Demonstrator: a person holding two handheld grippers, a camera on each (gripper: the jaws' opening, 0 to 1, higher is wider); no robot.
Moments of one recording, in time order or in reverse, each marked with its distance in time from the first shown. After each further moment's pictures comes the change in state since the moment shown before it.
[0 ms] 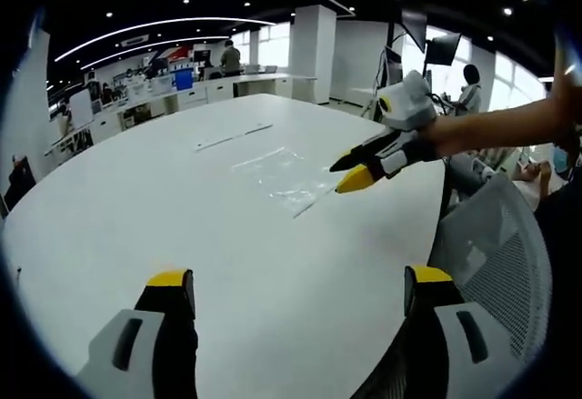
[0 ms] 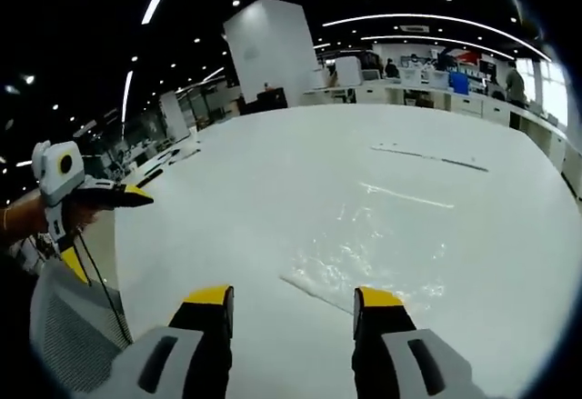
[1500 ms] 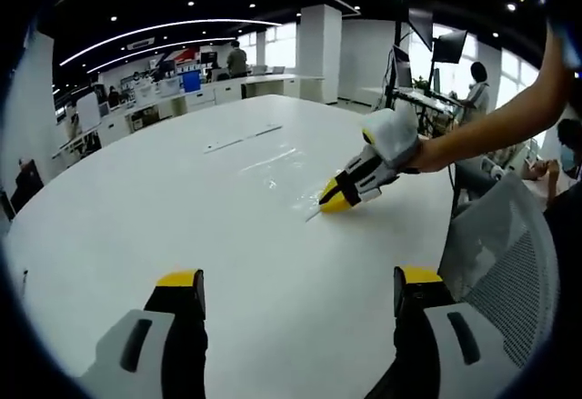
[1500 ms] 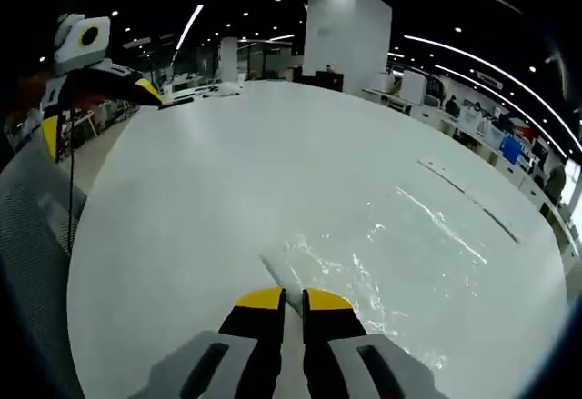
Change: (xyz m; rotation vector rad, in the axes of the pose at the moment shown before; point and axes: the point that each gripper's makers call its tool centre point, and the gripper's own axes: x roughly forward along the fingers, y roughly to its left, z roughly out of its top) left arm 0.002 0.012 0.003 0.012 -0.001 0.045; right arm 0.050 -0.011 -0.031 -0.446 0.101 0.056
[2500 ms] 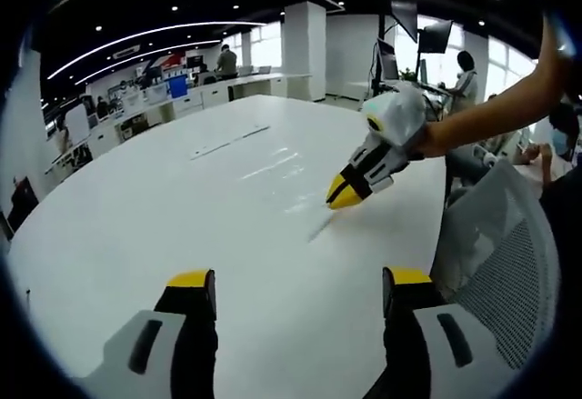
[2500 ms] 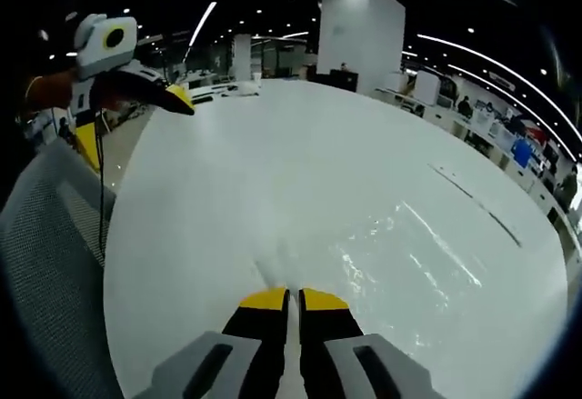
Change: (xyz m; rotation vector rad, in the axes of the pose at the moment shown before) left arm 0.002 -0.013 0.003 0.077 0.010 -0.038; right arm -0.034 0.027 0.010 0.034 0.002 0.056
